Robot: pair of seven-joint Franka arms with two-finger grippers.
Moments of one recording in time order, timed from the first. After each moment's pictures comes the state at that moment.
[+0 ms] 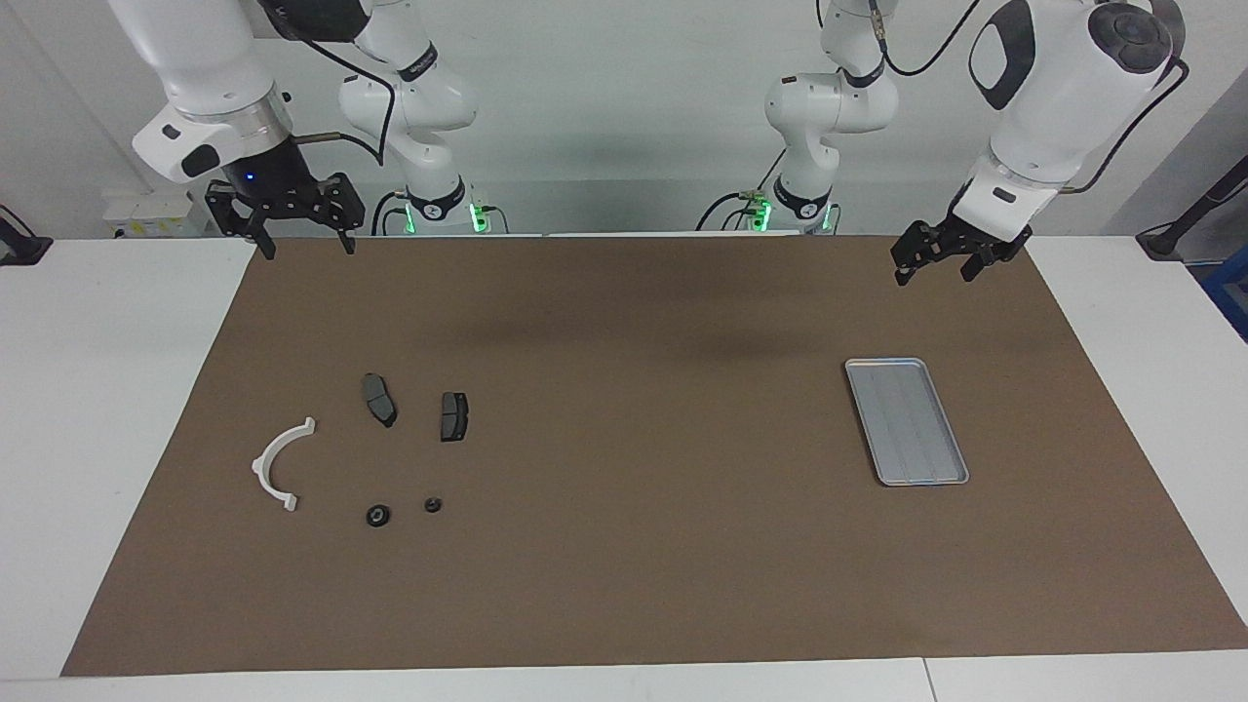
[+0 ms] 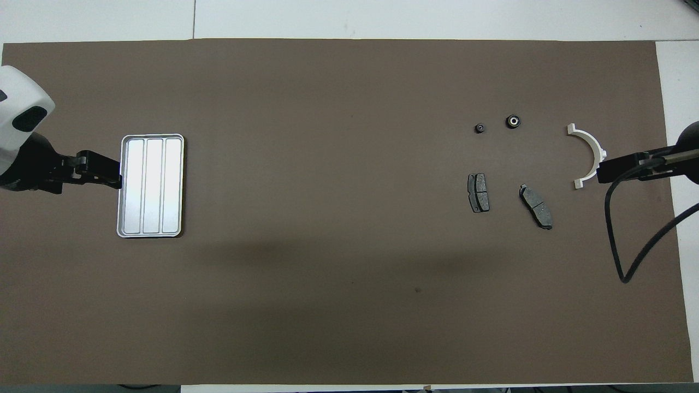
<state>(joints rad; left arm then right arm) -0.09 -0.01 -0.01 -1.65 -0.02 1.56 -0.10 0.03 -0.07 0.01 -1.64 -0.02 1.60 -0.07</state>
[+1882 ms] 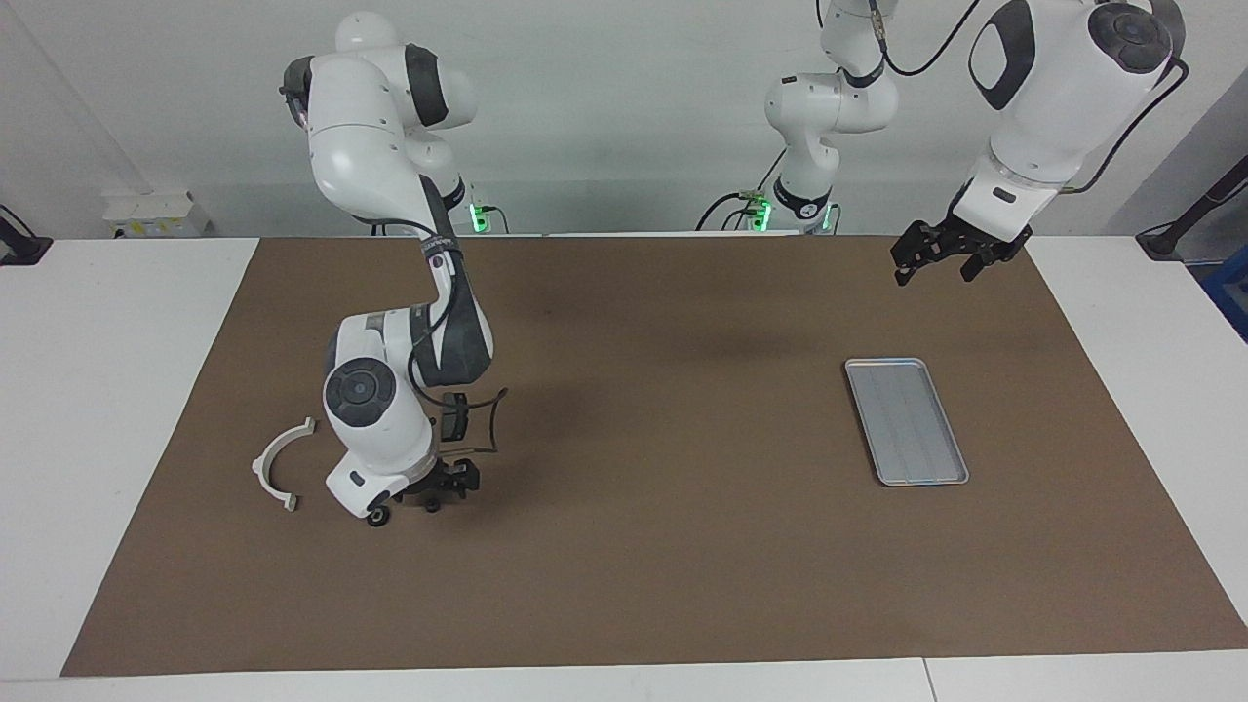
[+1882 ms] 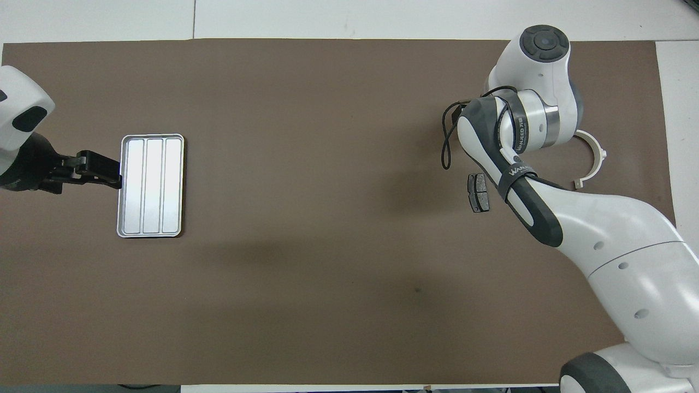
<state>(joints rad) -0.09 -0.01 -0.01 -1.65 -0.02 1.56 -0.10 0.14 0.74 0.00 -1.33 -0.08 2.02 0.13</state>
